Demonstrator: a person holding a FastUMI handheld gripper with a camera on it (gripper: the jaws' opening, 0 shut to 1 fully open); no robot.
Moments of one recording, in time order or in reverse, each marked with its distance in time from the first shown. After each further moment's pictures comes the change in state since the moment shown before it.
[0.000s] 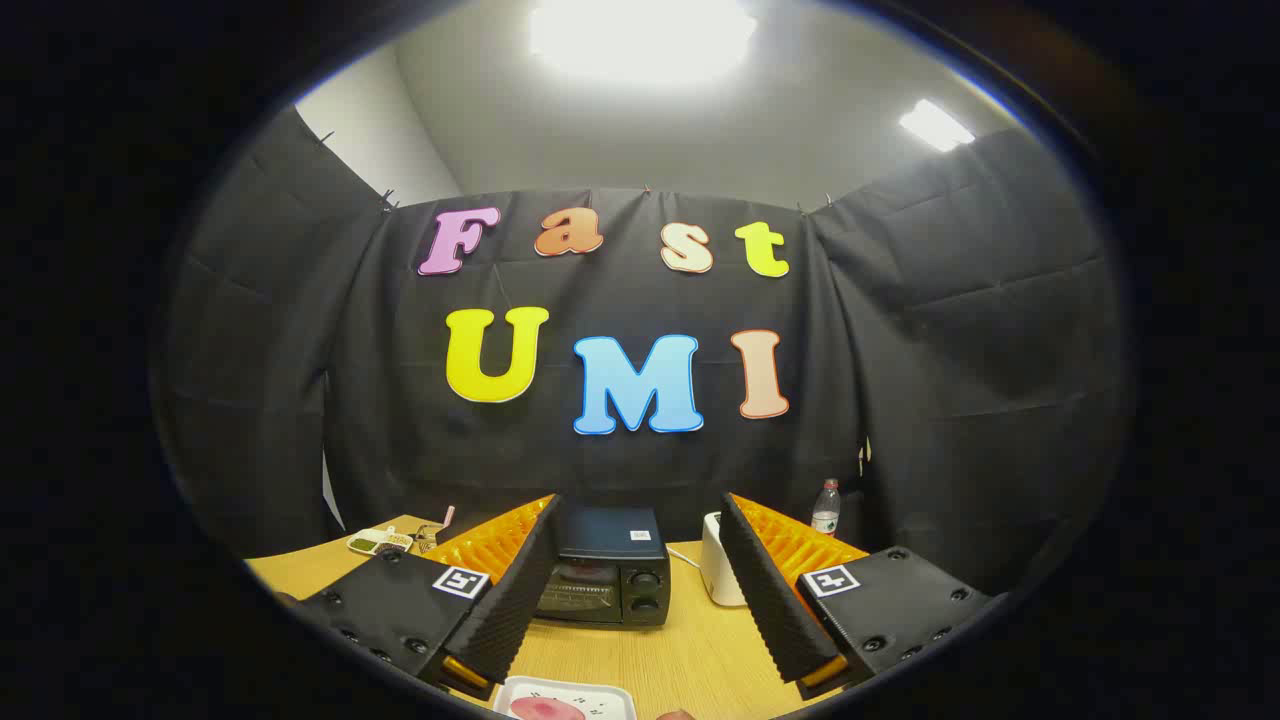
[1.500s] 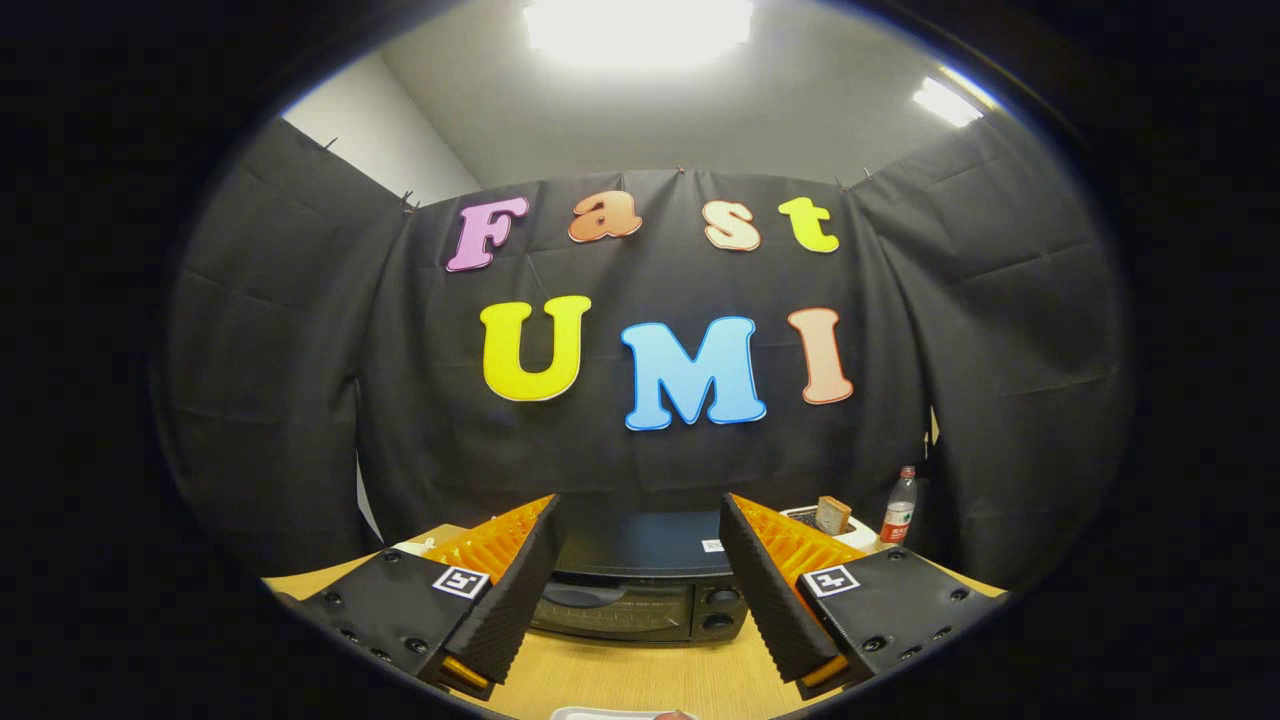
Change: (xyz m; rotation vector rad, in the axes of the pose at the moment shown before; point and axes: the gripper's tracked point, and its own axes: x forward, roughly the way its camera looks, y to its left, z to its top) arm 0.083 0.069 -0.020 0.054 0.036 0.136
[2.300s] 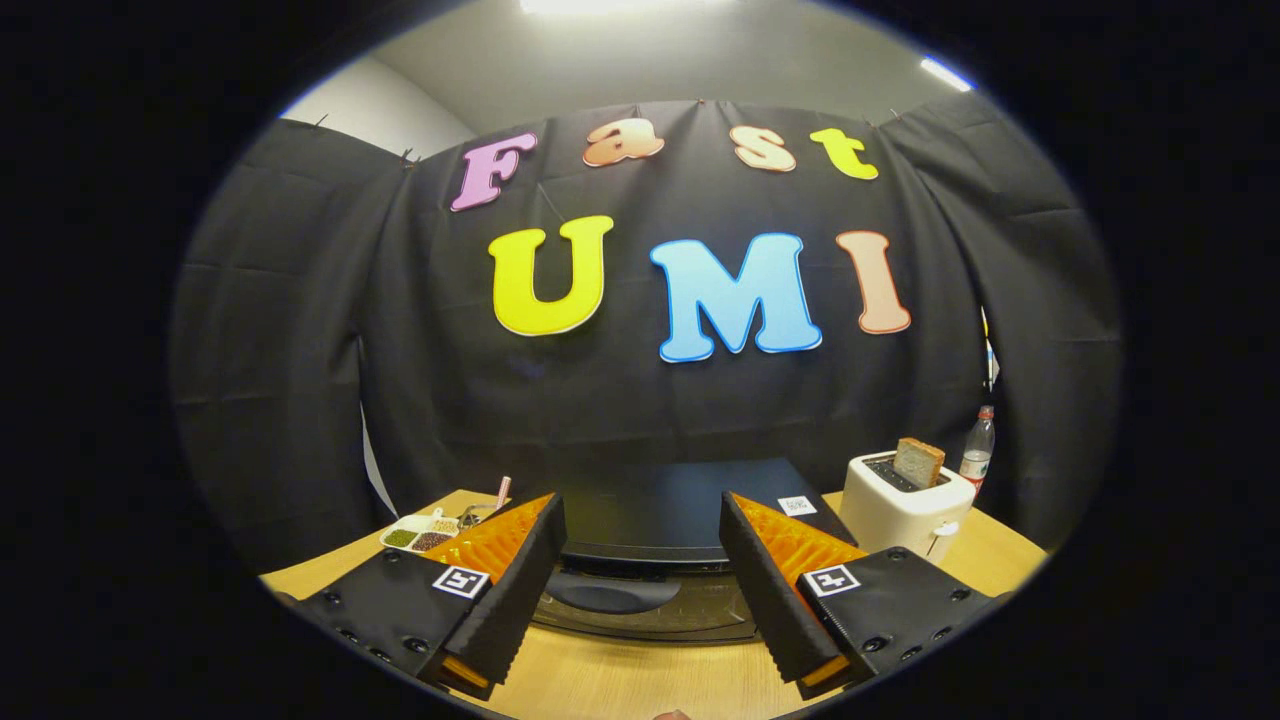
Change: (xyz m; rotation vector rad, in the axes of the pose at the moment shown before) arm 0.098 0.034 -0.099 0.036 0.184 0.063
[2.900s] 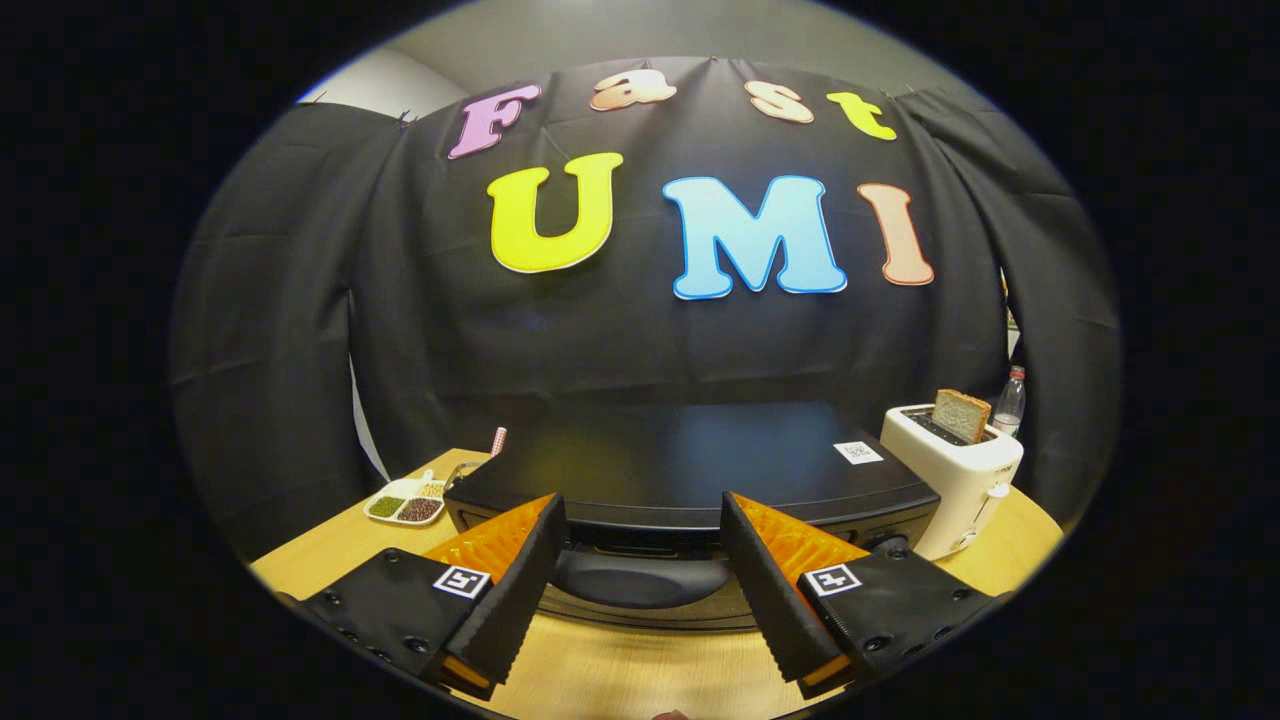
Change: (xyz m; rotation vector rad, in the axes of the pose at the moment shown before) arm 0.042 0.023 -0.057 -0.027 0.123 -0.004
